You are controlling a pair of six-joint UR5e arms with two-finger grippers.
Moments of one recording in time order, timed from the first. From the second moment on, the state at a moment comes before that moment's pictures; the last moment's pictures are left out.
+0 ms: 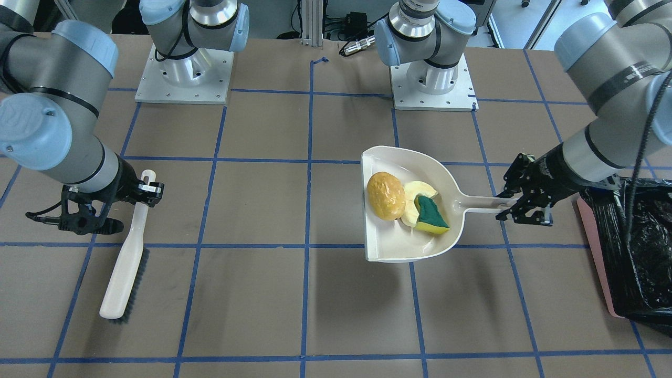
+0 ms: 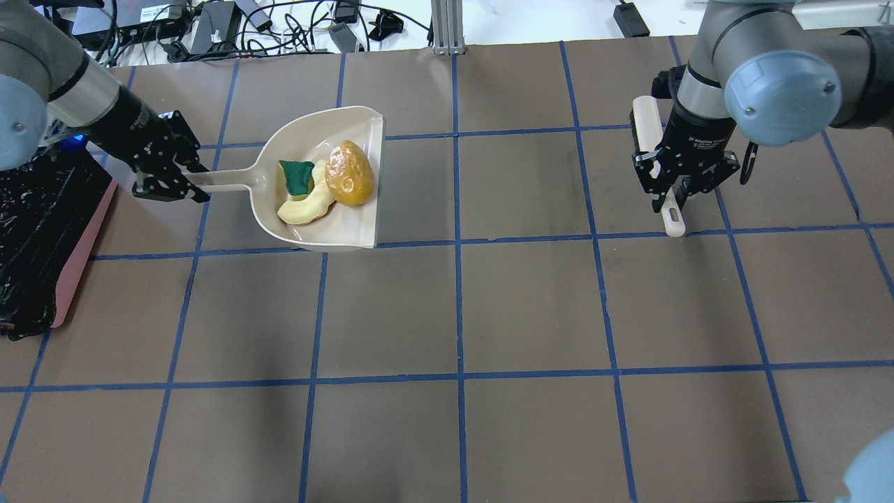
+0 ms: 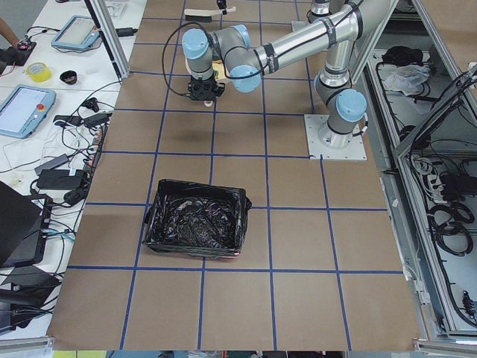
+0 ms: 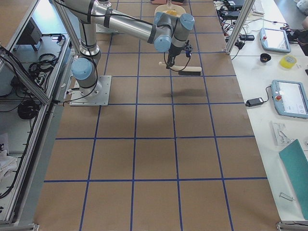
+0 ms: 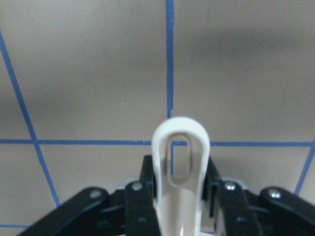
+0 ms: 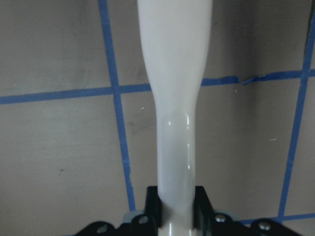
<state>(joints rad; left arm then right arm) -1.21 -1.77 -1.62 -1.45 1.36 -1.18 1.43 -1.30 1.66 -1.73 -1.62 -0.04</state>
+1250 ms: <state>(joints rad) -0.84 -2.08 -1.03 -1.72 1.47 -0.83 1.29 -1.21 1.68 -1.81 -1.65 -0.25</state>
